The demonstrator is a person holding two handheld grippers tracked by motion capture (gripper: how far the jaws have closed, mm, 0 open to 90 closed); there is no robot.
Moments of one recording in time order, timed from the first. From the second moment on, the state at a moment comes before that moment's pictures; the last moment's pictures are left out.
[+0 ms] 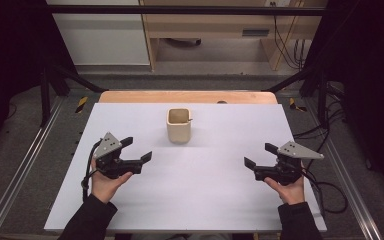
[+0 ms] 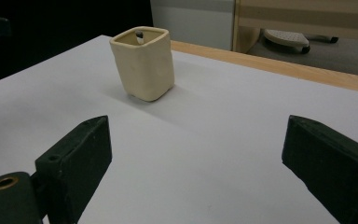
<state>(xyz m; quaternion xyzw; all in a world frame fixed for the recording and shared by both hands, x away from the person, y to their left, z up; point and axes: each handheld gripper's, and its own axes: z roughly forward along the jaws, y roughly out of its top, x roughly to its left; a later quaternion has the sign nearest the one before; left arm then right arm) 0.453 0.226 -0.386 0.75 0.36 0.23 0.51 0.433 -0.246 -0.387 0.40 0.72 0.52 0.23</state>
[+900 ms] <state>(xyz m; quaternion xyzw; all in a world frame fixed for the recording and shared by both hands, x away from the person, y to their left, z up) 0.432 0.275 -0.410 0.72 0.40 0.24 0.51 0.432 -0.249 -0.390 0.41 0.72 0.51 0.23</state>
